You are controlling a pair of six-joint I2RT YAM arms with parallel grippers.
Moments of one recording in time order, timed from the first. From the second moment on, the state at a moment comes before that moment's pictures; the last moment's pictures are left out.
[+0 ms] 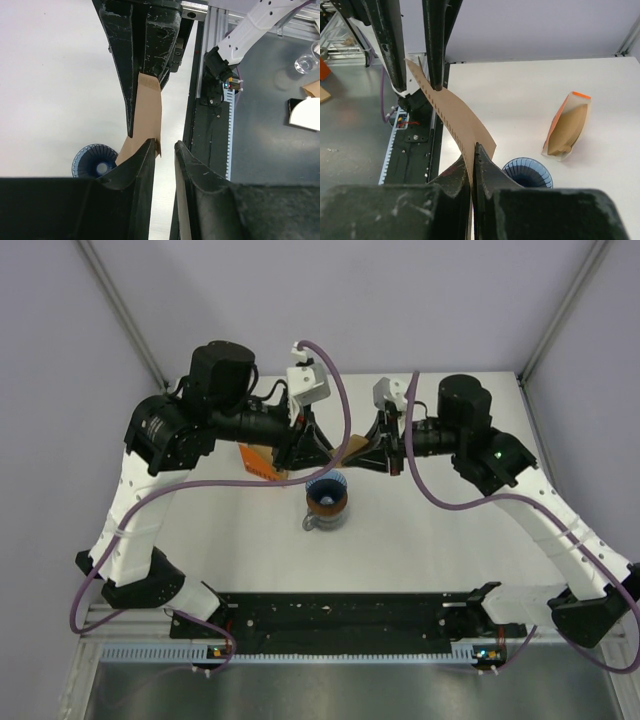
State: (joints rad) left arm -0.72 1.51 2.29 -1.27 0.69 0.20; right arm 0.64 1.22 1.44 -0.42 -0.92 -0.17
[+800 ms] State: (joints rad) left arm -0.71 1.51 2.34 -1.32 0.57 0.29; right arm 0.64 1.25 1.45 -0.46 -0.95 -0.18
